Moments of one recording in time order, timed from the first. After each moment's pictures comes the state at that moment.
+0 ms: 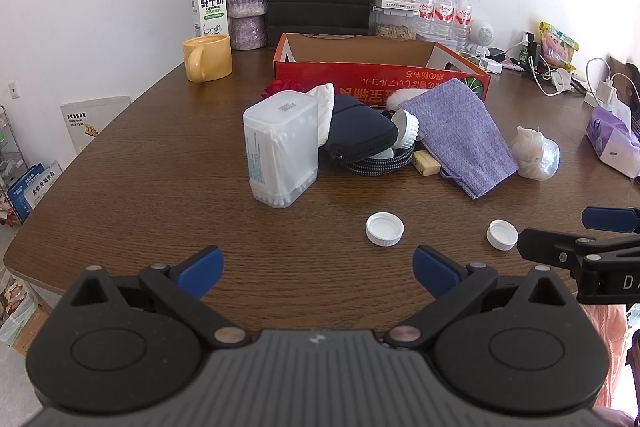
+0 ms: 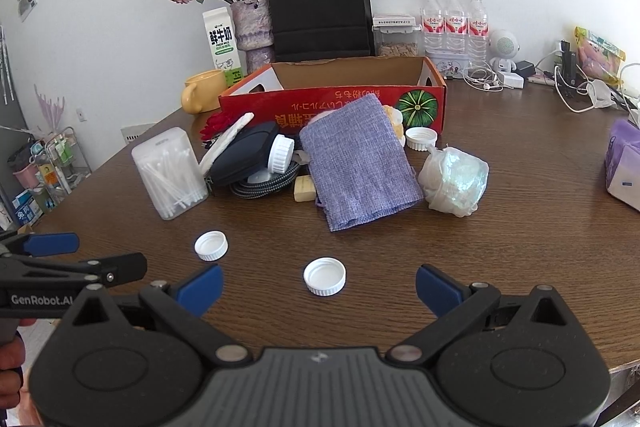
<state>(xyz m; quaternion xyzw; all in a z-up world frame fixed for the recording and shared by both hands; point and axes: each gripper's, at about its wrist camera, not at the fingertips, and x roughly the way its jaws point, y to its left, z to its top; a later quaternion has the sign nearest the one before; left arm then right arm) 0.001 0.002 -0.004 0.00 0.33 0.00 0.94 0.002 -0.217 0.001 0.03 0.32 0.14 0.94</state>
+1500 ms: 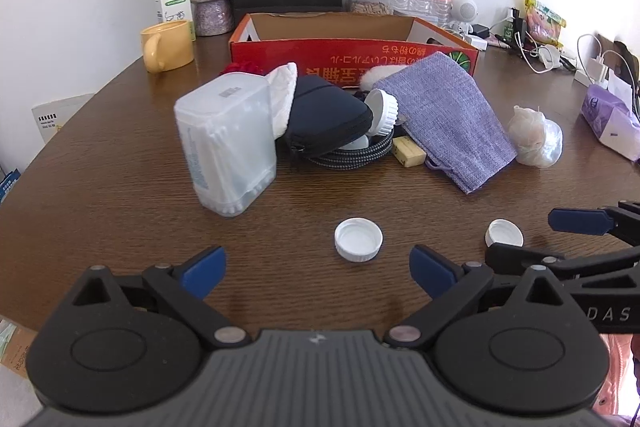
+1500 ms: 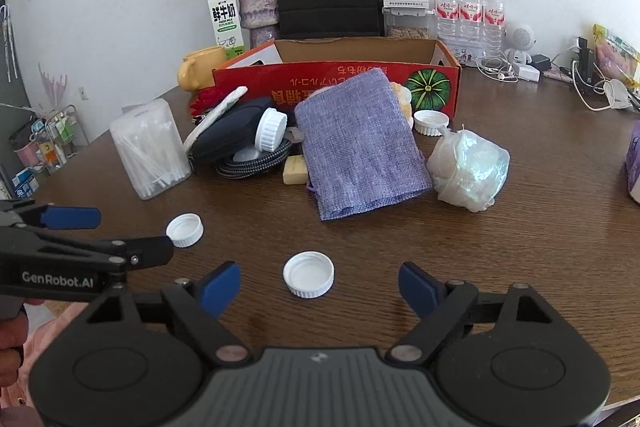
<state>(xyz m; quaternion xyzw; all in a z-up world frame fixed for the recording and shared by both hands) 0.049 -0.020 -0.029 0.01 0.35 -0.03 0.94 0.032 -0.215 -0.028 0.00 0.34 0.15 0.93</state>
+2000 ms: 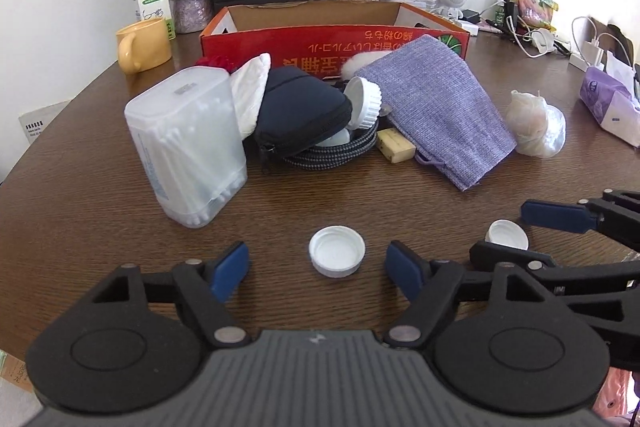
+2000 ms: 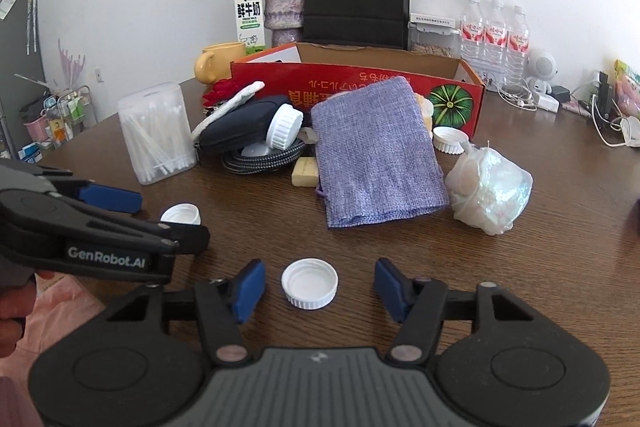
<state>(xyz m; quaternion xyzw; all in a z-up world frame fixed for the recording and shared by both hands) 0.067 -0.035 -0.042 0.03 0.36 -0.05 0.93 0.037 -0.207 -0.041 -0.04 0.31 0.18 0.93</state>
